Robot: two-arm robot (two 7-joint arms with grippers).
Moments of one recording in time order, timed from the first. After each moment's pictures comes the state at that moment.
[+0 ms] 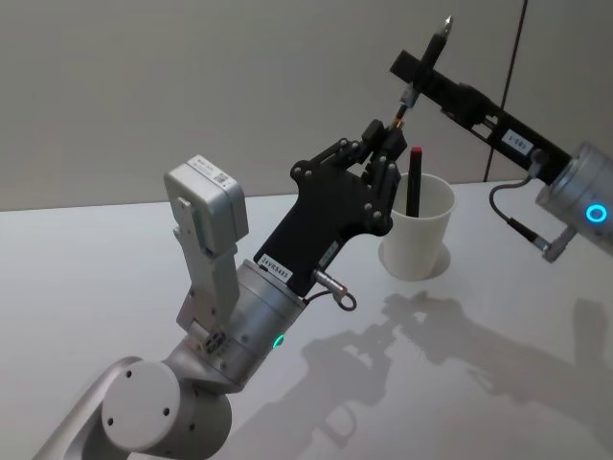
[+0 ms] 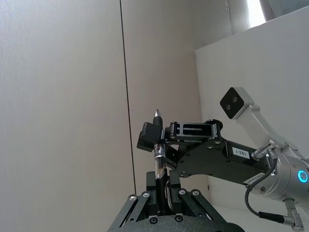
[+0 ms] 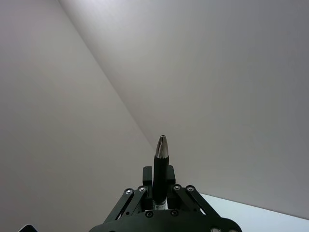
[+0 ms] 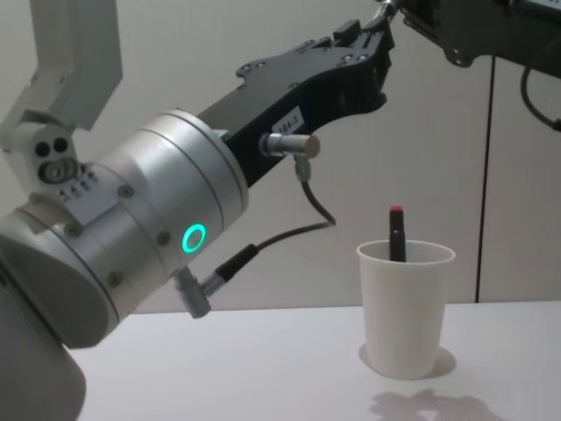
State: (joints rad) left arm -0.15 0.24 0.46 -1.73 -0.37 -0.30 -0.27; right arm 0.37 0.32 -0.27 -1.63 1.15 0.39 0.57
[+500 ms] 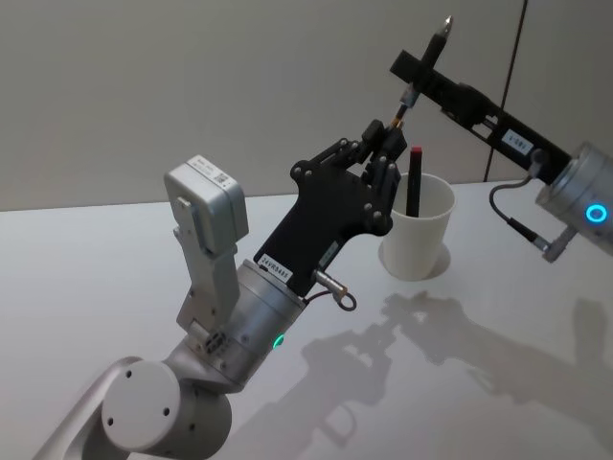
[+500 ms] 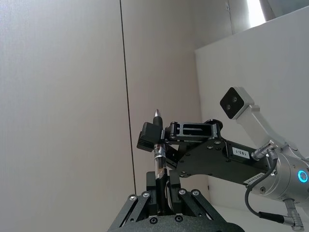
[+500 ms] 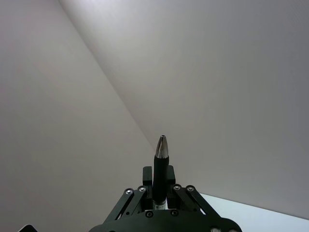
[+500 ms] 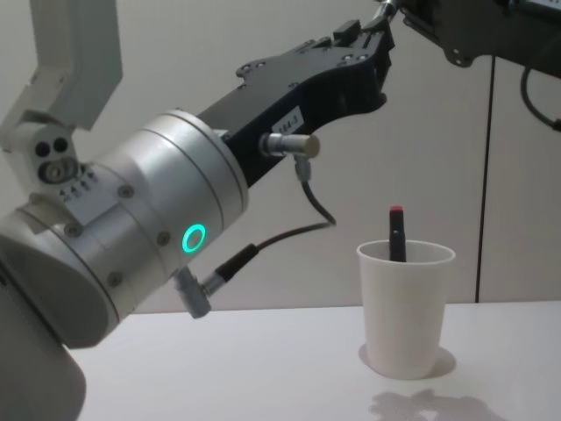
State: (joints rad) left arm -0.15 0.24 0.46 -1.73 -0.37 -0.30 -0.27; right arm 0.37 0.32 -0.27 -1.63 1.15 0.39 0.57
